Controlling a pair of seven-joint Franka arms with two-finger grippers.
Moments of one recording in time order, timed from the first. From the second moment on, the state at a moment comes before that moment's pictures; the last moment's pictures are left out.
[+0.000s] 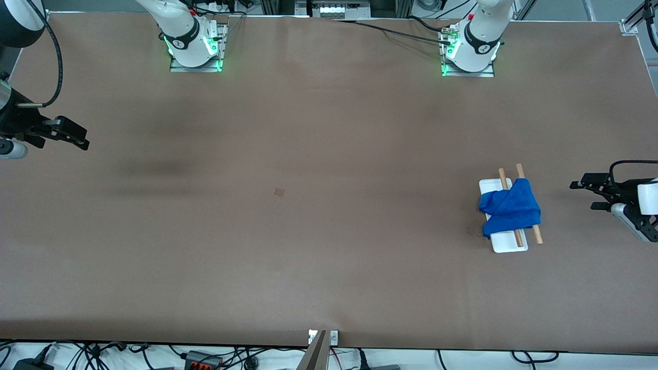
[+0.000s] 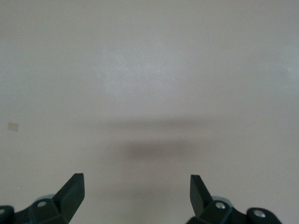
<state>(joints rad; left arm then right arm) 0.61 0.65 -0.36 -1.34 0.00 1.60 0.86 -0.02 0.02 -0.01 -1.69 -0.04 1.74 -0.01</state>
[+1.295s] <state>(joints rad) 0.37 0.49 -0.37 -1.15 0.02 1.29 0.45 -0.02 -0.02 -0.01 -1.72 -0.04 1.71 -0.01</state>
